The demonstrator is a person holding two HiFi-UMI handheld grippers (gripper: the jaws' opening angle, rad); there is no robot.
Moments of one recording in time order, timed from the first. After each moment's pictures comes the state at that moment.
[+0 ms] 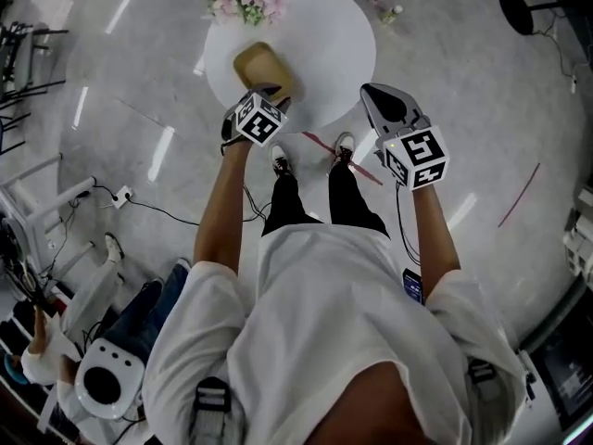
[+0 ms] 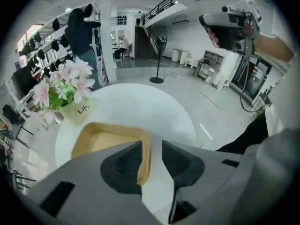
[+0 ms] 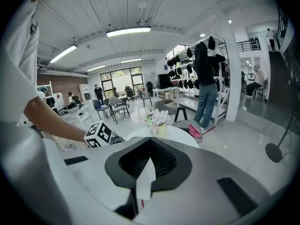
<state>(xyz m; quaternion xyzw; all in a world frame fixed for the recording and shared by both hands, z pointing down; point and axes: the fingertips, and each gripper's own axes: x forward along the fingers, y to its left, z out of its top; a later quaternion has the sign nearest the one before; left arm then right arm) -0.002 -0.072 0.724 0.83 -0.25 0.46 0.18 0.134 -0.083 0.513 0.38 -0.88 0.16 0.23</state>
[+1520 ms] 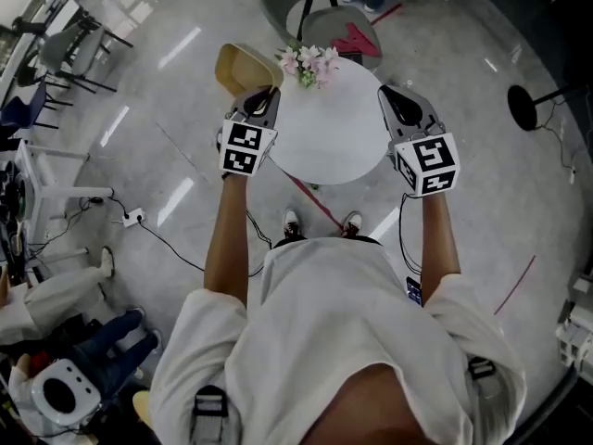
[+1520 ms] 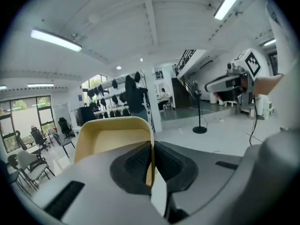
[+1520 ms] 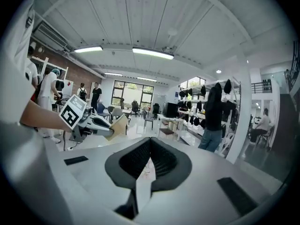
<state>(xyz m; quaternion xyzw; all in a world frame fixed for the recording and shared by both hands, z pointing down) -0.113 -0.107 0.405 0.81 -0.55 0.21 0.03 0.082 -0.112 0.322 0.36 -0.92 -0.03 0.16</state>
